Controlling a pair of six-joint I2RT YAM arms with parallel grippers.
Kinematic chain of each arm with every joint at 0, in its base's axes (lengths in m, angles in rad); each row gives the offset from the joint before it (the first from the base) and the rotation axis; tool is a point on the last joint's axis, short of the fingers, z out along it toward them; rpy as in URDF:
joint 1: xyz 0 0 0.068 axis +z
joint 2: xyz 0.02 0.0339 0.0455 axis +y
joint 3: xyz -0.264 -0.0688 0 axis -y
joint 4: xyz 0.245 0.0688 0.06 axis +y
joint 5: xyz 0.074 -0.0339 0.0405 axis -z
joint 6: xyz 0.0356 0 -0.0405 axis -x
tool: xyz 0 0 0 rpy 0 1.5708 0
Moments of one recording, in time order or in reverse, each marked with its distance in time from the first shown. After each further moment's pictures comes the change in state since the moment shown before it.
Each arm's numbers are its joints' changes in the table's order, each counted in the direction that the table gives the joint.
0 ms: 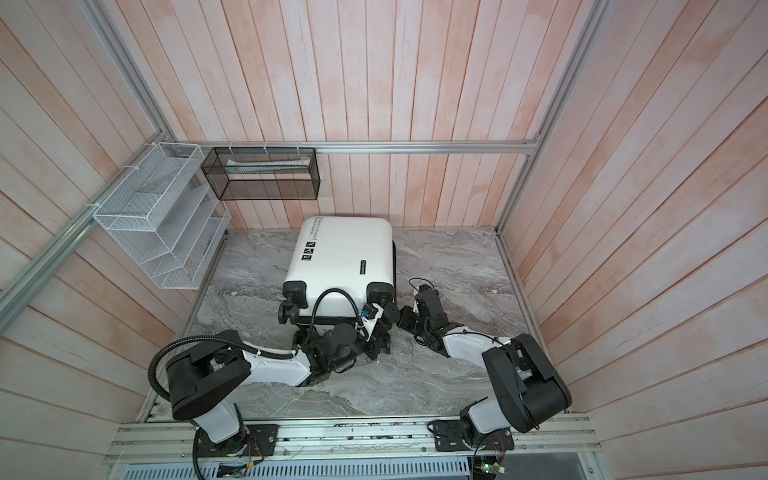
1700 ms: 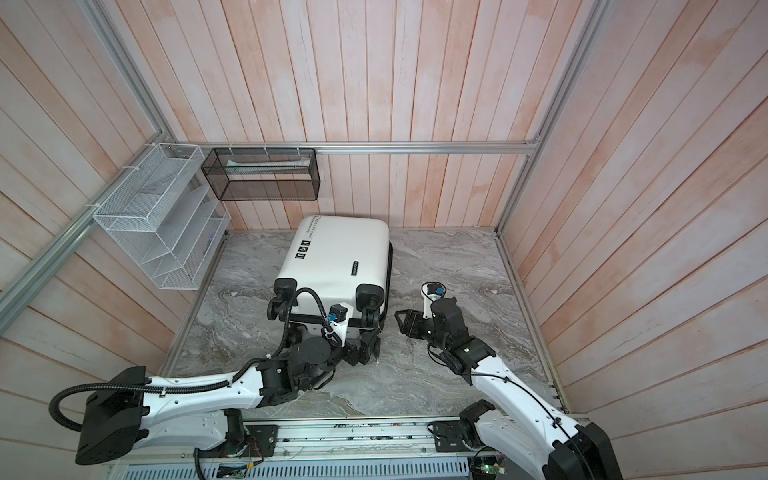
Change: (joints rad) left arm -0.146 -0.462 -0.064 0.367 -0.367 0.103; right arm 0.043 -0.529 -0.033 0.341 0.059 0.160
